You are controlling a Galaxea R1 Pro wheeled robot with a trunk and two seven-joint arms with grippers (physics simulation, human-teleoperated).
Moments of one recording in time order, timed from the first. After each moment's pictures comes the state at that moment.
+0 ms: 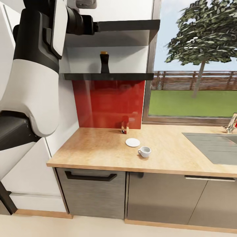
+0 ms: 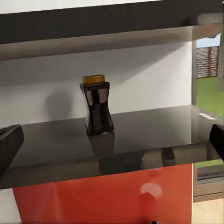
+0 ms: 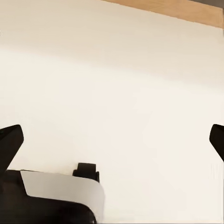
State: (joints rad) left arm -1.87 -0.17 0.00 -0.90 -0.10 0.98 -0.07; right arm -0.20 -0.06 0.02 -0.11 0.10 -0.19 0.00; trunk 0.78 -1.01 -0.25
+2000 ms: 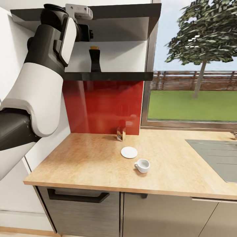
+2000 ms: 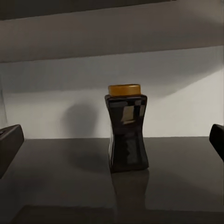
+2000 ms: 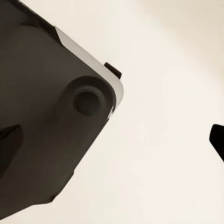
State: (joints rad) left arm -1.87 -0.17 0.00 -0.74 -0.10 0.76 0.16; right arm -0.09 -0.05 0.02 0.05 0.61 -0.19 0.00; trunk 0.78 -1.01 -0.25
